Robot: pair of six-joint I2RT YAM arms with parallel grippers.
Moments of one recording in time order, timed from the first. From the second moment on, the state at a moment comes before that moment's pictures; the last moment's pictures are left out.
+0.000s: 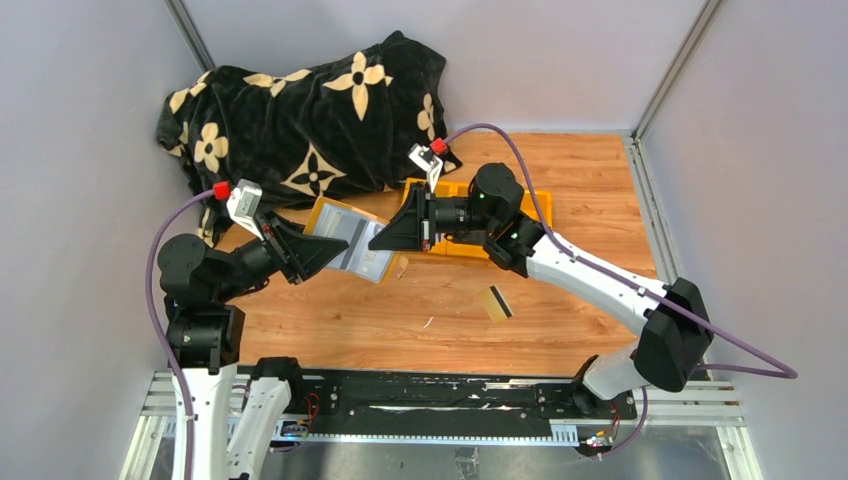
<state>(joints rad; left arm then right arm) 0.02 0.56 0.96 -0.29 0.97 -0.62 0.84 1.45 1.19 0.44 -0.85 0.82</state>
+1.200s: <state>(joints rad) 0.02 0.53 0.97 -0.40 0.83 -0.45 0.87 1.44 1.18 0.28 -0.67 0.82</state>
